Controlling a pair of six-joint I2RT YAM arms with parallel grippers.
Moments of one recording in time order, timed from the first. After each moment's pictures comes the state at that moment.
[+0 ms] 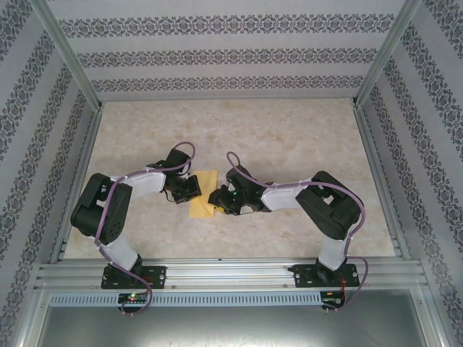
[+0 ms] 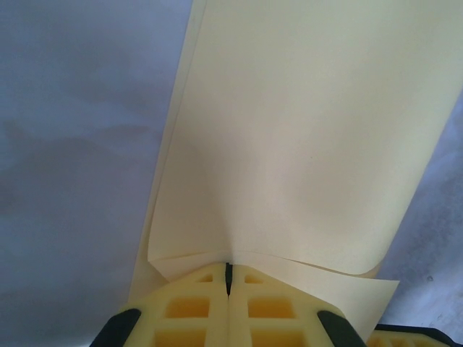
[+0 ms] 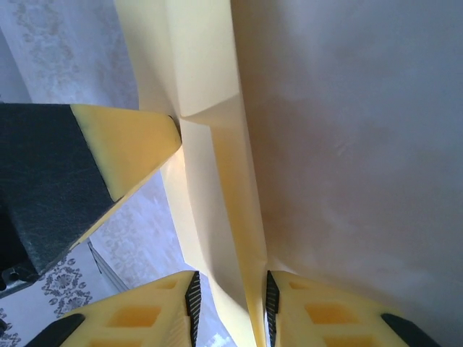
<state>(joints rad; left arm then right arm) -0.34 1.69 0.87 -0.39 0.37 -0.74 0.80 1.83 0.85 0.19 -0.46 1.26</state>
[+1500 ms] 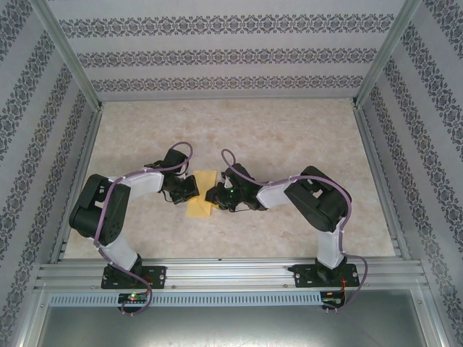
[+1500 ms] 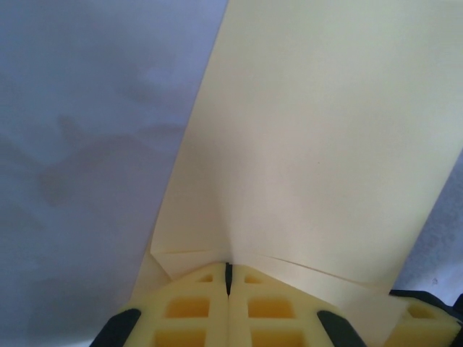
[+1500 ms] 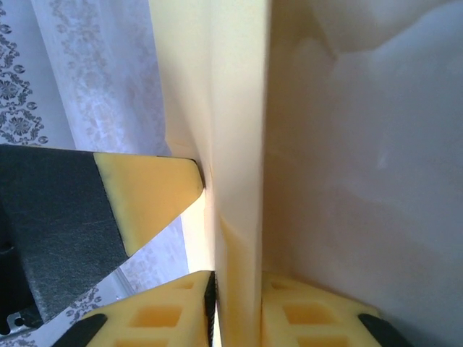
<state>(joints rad) -0.33 1.68 0.86 -0.40 0.37 -0.74 0.78 1.94 0.88 0.34 -0.51 1.21</state>
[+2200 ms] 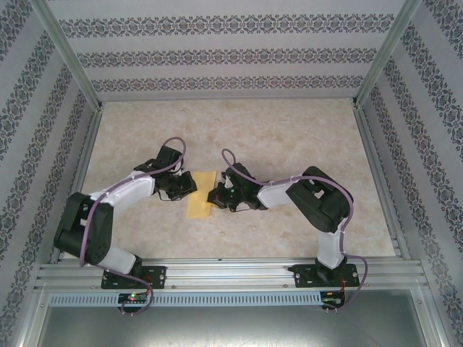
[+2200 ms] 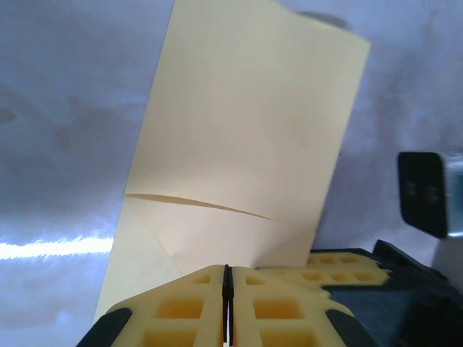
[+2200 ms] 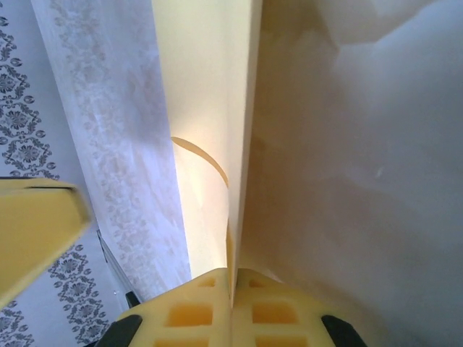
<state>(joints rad) -0.33 1.47 0.85 -0.48 0.34 -0.74 0.77 1.92 0.88 0.31 -0.53 1.18</state>
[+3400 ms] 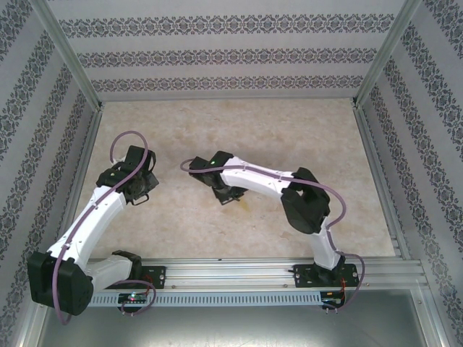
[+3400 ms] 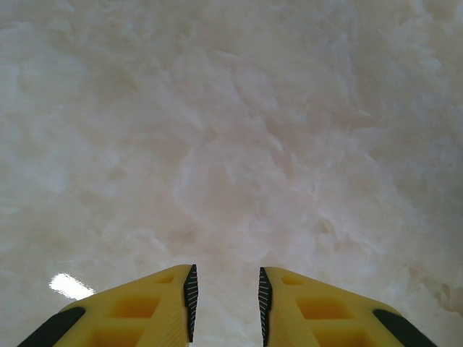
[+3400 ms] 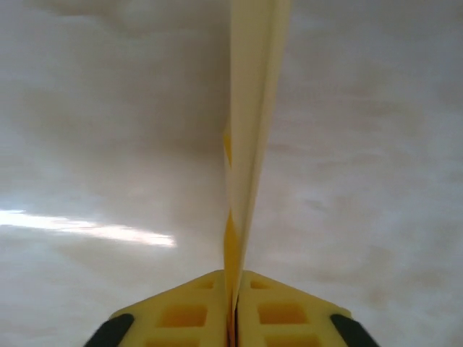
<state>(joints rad) -0.21 1.11 0.91 -0.90 -0.26 -0.84 0.96 2.08 1.70 -1.24 0.27 0.62</state>
